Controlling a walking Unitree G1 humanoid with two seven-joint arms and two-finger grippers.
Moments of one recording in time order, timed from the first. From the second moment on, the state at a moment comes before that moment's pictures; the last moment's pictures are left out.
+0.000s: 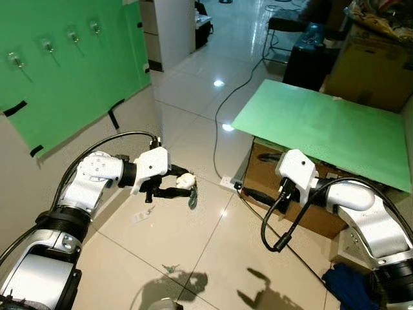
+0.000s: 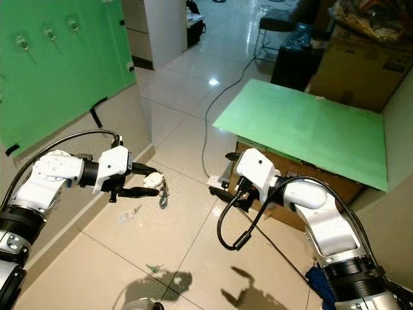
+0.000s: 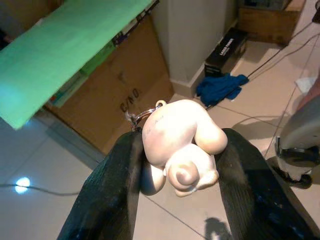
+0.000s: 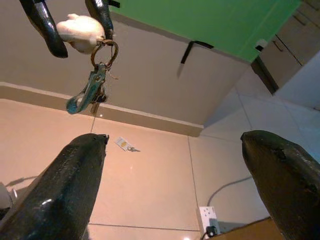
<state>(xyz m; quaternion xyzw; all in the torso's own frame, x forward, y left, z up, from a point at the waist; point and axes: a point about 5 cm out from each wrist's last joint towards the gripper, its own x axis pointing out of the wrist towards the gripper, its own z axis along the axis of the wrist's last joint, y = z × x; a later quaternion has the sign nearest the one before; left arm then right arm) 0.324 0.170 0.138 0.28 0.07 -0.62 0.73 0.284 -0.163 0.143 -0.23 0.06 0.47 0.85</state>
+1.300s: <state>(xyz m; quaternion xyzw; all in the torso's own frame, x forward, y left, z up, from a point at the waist) 0.308 0.116 0.167 0.46 -0.16 -0.66 0.57 0.281 -0.141 0.137 -0.29 0.02 0.54 0.79</state>
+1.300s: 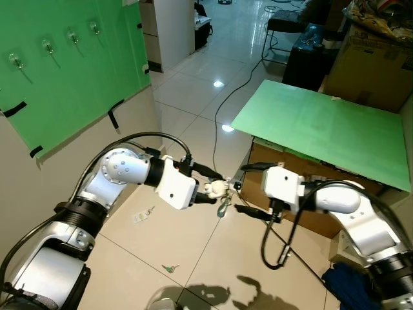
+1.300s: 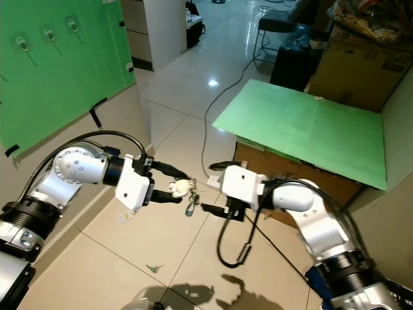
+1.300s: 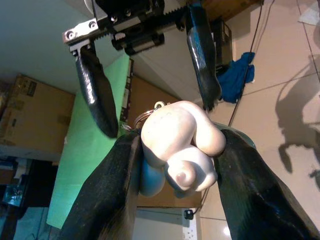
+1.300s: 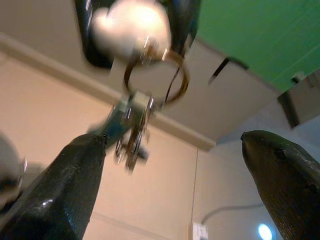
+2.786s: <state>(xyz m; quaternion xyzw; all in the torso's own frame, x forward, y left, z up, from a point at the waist) 0.303 0.114 0.167 0.43 -0.16 -0.65 0.60 0.262 -0.129 0.142 -0.17 -0.02 0.50 0.85</state>
